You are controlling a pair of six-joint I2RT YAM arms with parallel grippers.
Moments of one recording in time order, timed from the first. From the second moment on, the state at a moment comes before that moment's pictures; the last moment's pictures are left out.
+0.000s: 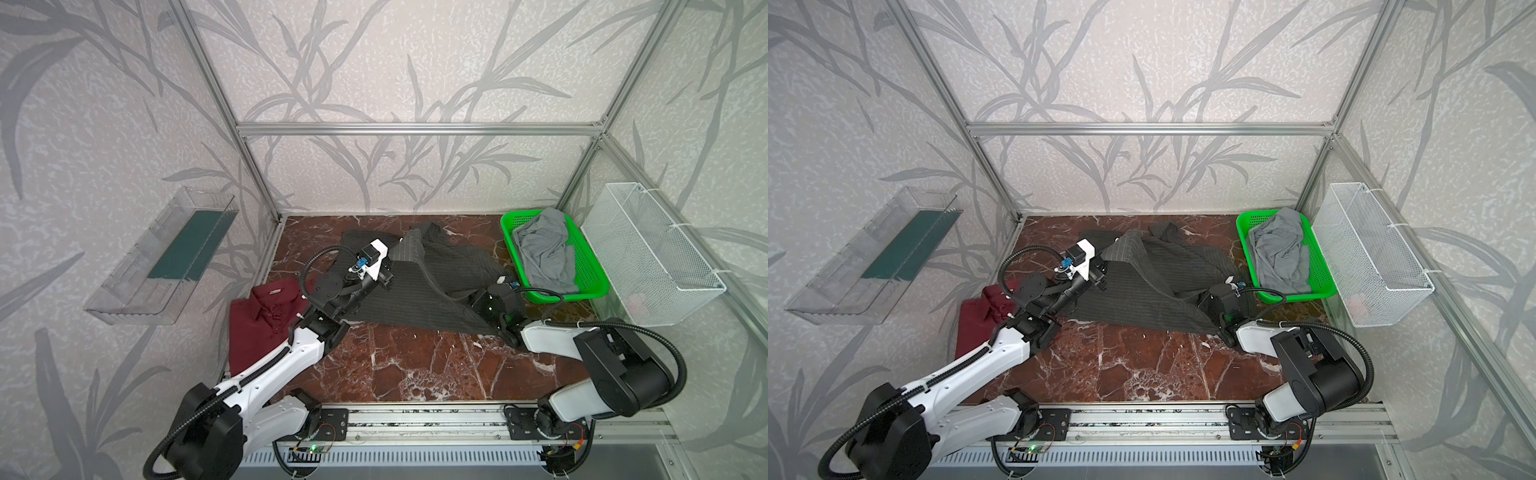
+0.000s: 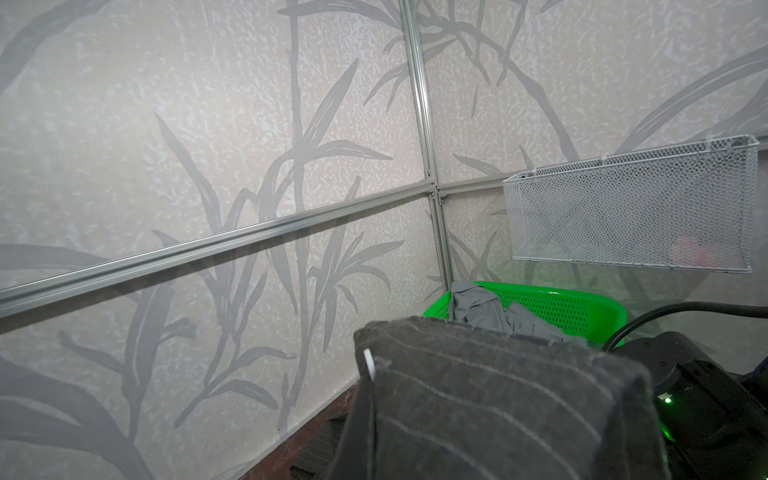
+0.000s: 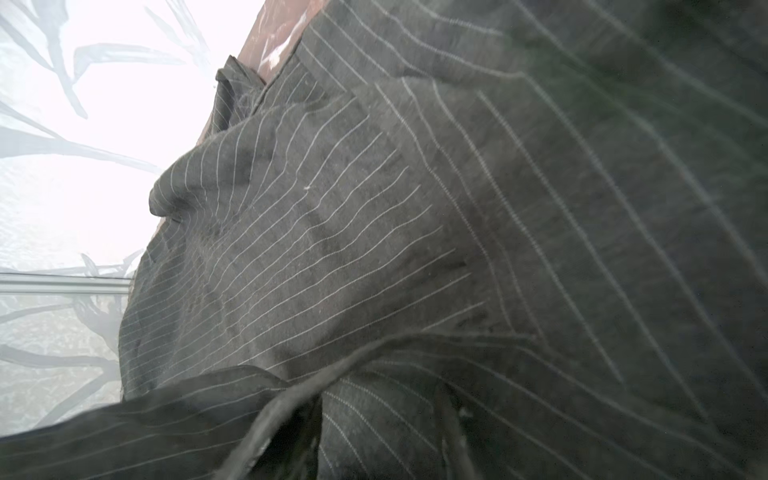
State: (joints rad) left arm -0.54 1.10 0.63 0.74 0.22 0.15; right arm 0.41 1.50 0.44 0.44 0.11 1.06
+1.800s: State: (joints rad) left arm -0.23 1.36 0.45 1.27 0.21 -0.27; right arm 0.41 1.43 0.45 0.41 -0.16 0.88
